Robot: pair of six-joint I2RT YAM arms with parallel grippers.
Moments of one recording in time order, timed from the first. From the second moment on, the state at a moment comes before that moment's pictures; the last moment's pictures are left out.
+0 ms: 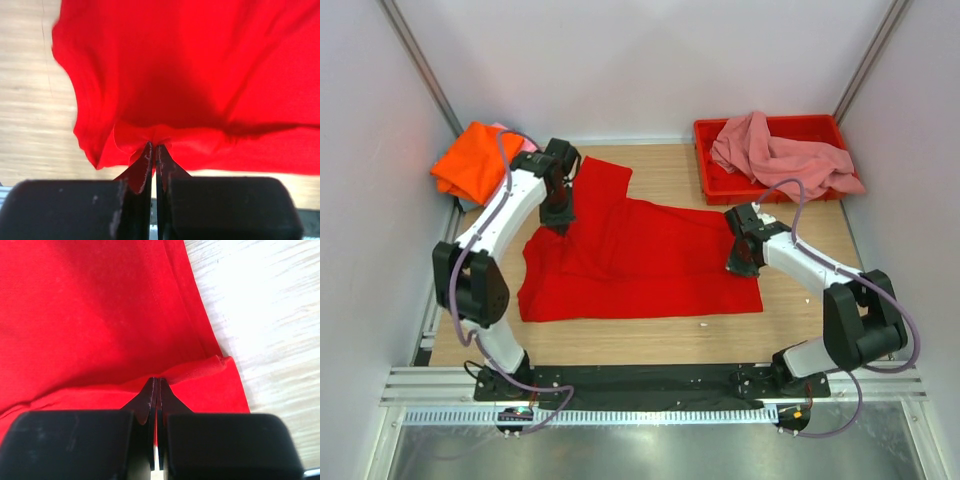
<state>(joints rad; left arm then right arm) -0.32 1.73 1.62 -1.21 -0.13 -0.38 0.34 1.42 0.87 -0.67 0.24 0.72</state>
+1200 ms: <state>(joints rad) -0.32 1.23 0.70 -0.77 -0.12 -0.87 0.87 1.96 1.61 -0.46 -0.13 0.57</state>
